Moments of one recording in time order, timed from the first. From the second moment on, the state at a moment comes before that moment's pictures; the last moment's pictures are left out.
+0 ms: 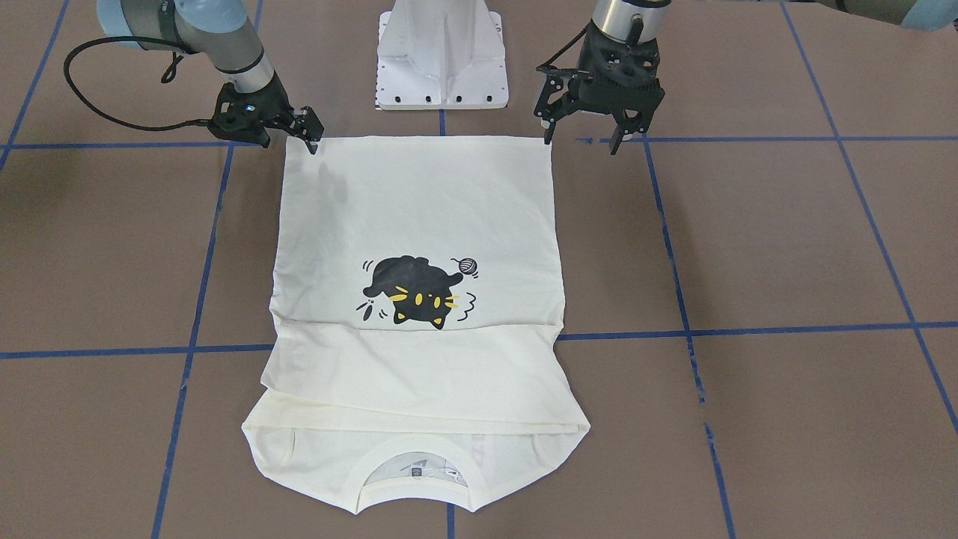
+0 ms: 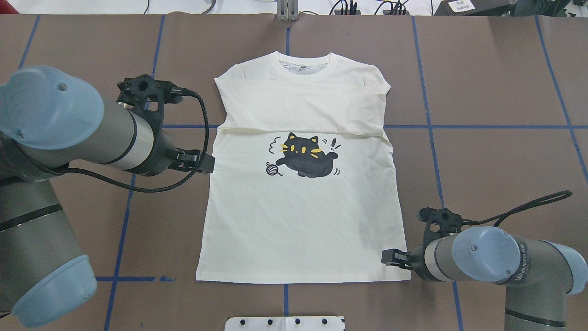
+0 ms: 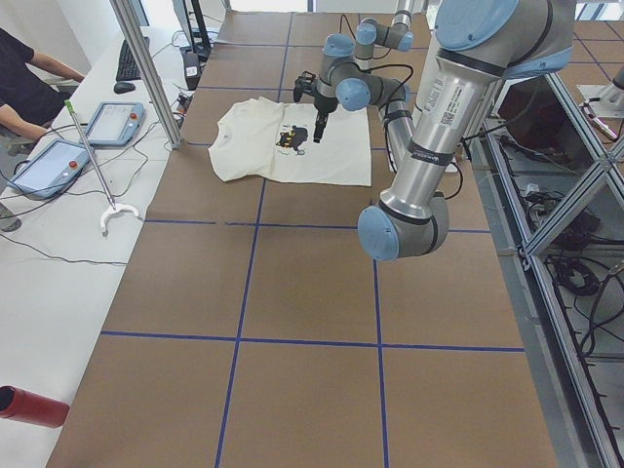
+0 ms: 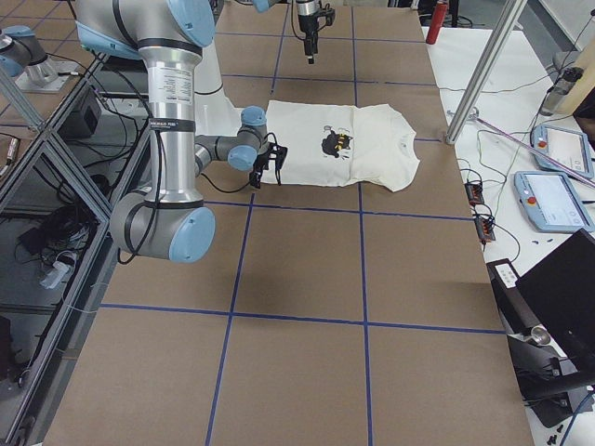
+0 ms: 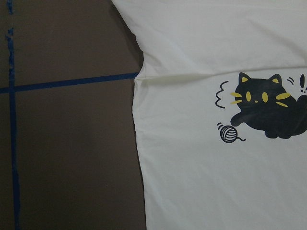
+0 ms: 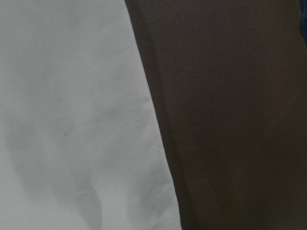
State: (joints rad) left arm -0.60 -2.04 -2.19 -1.39 -1.86 -1.05; right arm 0.25 -1.57 2.03 -1.22 1.75 1.64
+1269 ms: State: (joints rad) left arm -0.60 -2.03 -2.21 -1.38 -1.86 -1.07; right arm 0.23 -1.58 2.07 -1.23 1.74 1.65
